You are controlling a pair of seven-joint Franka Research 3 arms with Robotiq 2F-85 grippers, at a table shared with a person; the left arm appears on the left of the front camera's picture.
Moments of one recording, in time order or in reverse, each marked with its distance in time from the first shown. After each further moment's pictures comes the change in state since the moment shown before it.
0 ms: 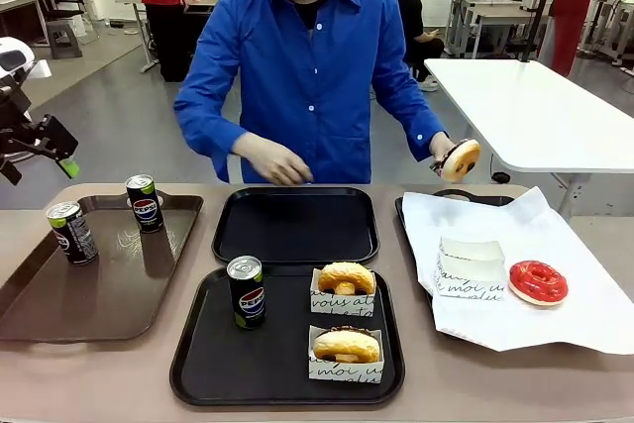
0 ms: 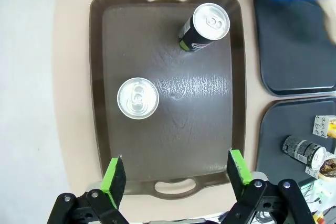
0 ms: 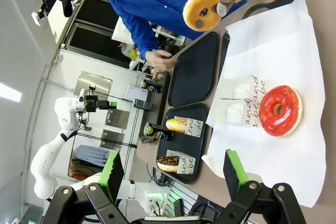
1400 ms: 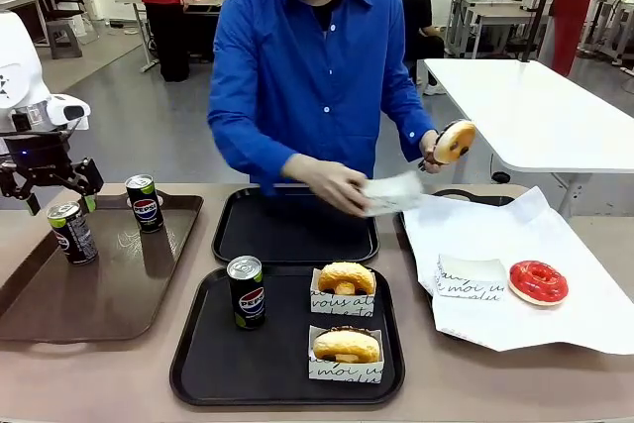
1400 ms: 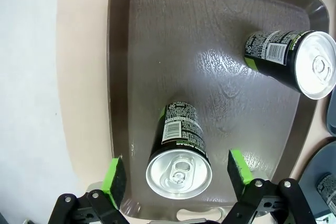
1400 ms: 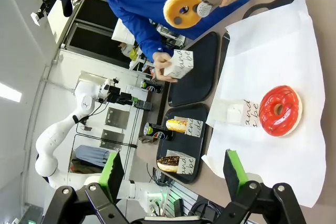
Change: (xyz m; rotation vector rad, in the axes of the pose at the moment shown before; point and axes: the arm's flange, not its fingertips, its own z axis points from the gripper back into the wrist) left arm 0.059 0.019 -0.114 0.178 0.198 0.087; right arm 0.000 0.000 0.000 0.000 0.000 0.000
